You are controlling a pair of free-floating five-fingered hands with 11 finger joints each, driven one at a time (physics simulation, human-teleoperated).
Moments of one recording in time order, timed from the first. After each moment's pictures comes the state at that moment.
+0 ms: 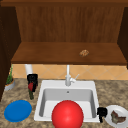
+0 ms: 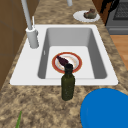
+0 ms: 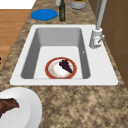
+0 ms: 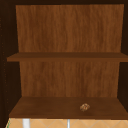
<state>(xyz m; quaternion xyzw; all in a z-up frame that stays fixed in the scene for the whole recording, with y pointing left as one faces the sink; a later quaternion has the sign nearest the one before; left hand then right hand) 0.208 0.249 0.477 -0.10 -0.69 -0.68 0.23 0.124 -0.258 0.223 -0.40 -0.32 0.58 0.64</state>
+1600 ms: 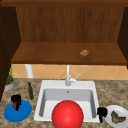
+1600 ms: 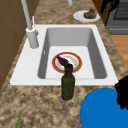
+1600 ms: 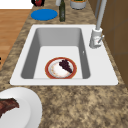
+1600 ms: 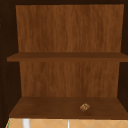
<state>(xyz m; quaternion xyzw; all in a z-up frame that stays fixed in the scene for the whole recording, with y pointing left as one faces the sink) 0.251 0.432 0.207 -0.10 -0.69 -0.68 0.23 0.124 -0.258 0.223 -0.40 -0.32 0.58 0.64</state>
